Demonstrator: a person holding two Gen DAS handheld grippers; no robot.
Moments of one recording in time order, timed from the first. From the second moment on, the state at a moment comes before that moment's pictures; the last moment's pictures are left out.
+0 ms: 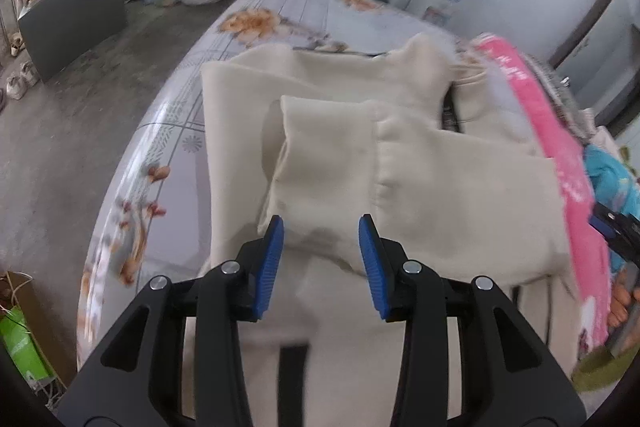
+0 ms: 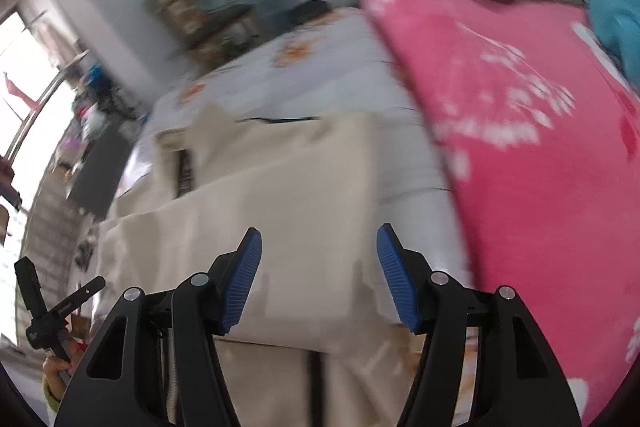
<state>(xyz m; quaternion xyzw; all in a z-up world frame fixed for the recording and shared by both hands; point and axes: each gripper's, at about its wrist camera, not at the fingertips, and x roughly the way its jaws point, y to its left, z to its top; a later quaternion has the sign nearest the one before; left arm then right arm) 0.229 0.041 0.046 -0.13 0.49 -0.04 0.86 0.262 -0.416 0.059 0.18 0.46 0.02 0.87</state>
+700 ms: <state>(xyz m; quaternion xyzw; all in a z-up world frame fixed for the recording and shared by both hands) 0.212 0.037 0.059 -0.08 0.46 -0.03 0.88 0.302 -0.411 0.012 0.12 0.50 -0.01 0.86</state>
